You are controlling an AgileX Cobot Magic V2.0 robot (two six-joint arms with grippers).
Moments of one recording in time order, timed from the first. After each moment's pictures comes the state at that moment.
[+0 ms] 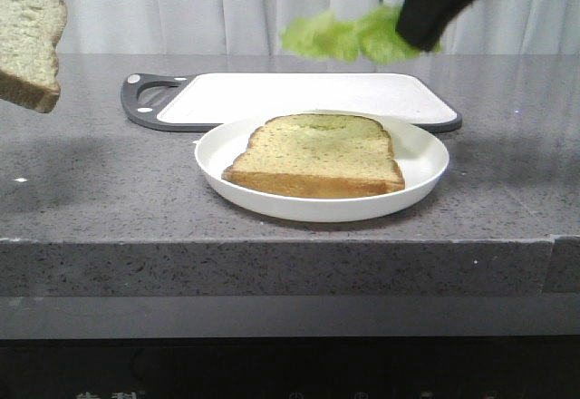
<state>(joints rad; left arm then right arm) -0.08 0.90 -0.85 -0.50 0.71 0.18 0.37 1.47 -1.23 0.25 0.80 -0.32</state>
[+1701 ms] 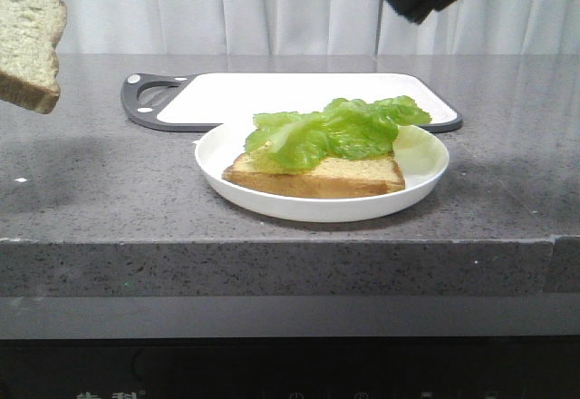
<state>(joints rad) -0.08 0.90 -0.85 -0.50 0.71 0.18 0.45 1.27 -1.14 0.29 0.78 -0.33</state>
